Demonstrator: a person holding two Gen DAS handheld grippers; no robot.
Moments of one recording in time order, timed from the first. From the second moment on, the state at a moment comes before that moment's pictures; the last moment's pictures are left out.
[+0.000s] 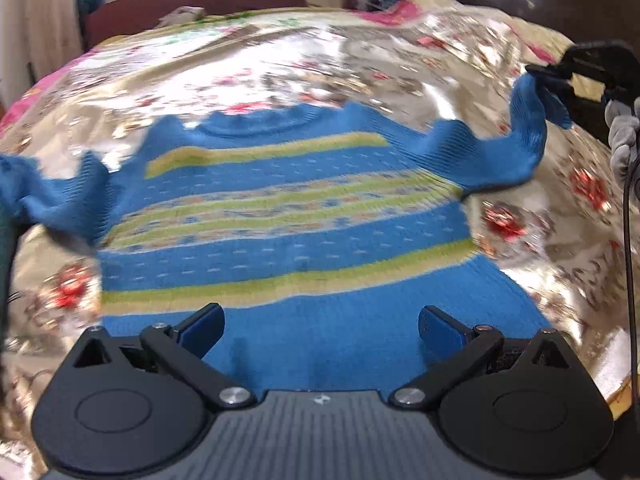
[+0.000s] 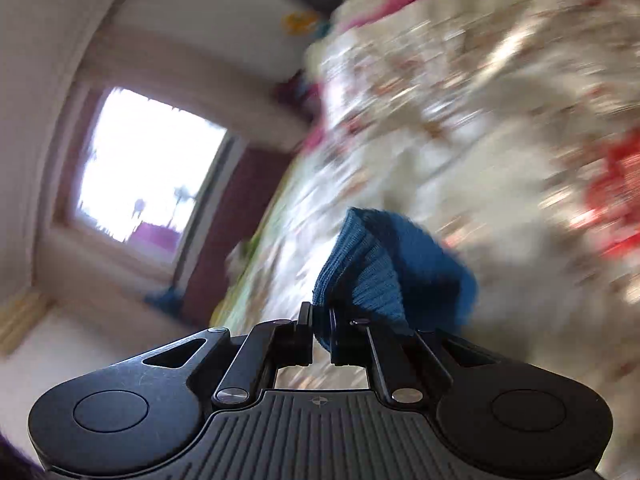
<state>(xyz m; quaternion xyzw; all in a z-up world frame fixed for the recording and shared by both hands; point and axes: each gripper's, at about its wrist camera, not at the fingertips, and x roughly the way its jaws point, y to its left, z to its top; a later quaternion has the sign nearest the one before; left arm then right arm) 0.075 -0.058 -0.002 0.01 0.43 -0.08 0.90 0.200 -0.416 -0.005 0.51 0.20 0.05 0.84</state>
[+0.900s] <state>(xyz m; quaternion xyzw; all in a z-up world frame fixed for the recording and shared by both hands) 0.018 0.086 -0.002 -0.11 0.34 0.04 0.93 0.216 -0.008 -0.026 -0.07 0.37 0.24 0.89</state>
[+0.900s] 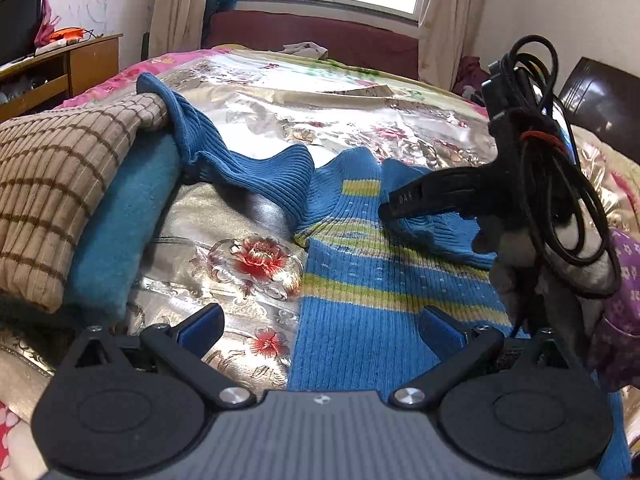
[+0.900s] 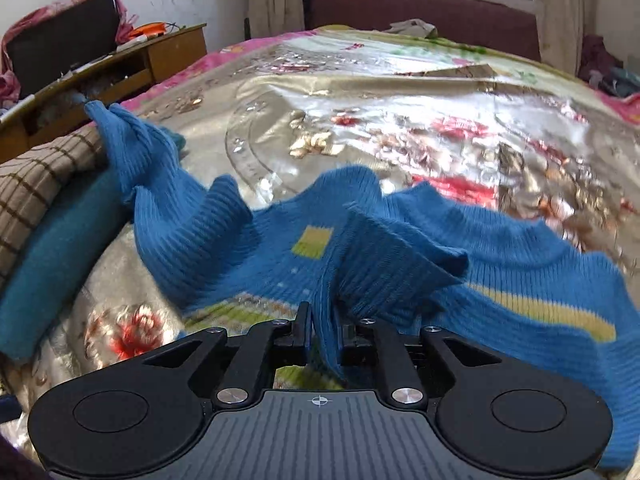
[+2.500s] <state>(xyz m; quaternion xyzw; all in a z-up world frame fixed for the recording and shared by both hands) 0.036 0.087 0.019 -0.04 0.32 0.08 0.94 0.216 -0.201 -0.043 0.11 0.38 0.06 0.91</state>
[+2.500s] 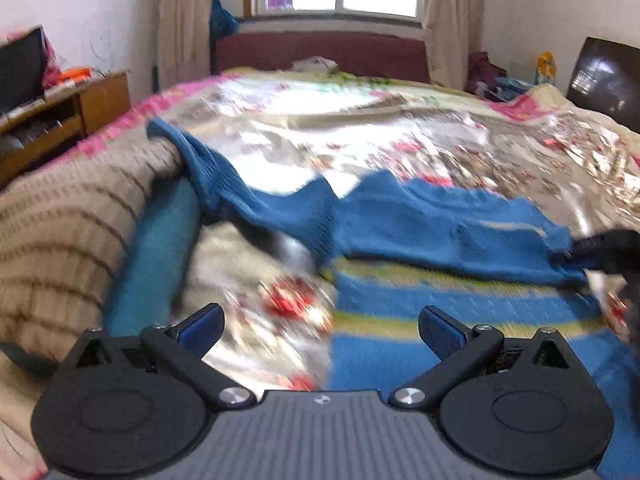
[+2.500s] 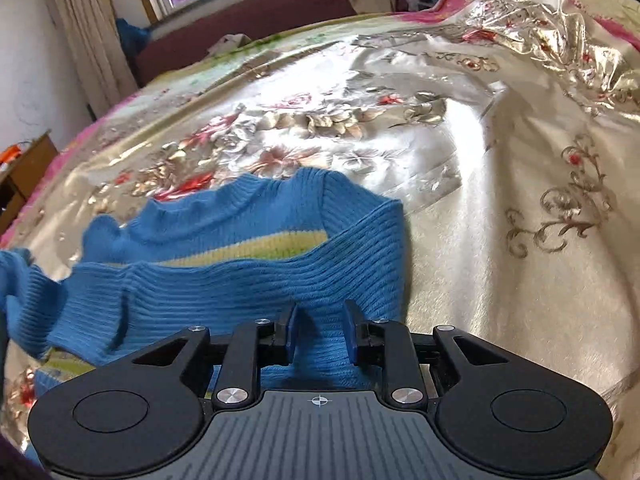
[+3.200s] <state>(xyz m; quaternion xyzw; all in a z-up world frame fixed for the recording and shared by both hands) 0.184 0.226 0.073 -0.13 0.27 0.25 0.92 0.169 -0.191 -0.055 0.17 0.33 0.15 0.92</state>
